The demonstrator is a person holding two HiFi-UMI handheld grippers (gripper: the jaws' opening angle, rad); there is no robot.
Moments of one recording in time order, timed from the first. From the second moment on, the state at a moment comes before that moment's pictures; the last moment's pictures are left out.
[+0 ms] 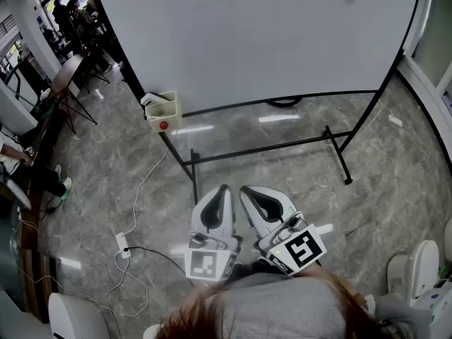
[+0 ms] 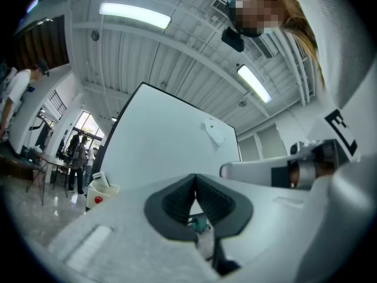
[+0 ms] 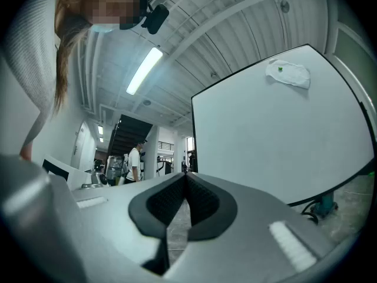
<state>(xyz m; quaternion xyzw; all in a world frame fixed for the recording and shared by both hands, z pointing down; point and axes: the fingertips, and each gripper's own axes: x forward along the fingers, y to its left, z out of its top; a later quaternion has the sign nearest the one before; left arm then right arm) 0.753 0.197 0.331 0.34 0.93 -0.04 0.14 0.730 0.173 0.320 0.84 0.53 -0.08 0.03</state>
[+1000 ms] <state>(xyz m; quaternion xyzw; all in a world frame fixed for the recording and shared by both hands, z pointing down) 0.726 0.194 0.329 0.33 0.93 -0.02 0.15 0.698 0.167 0.315 0.83 0.55 -0.10 0.04</state>
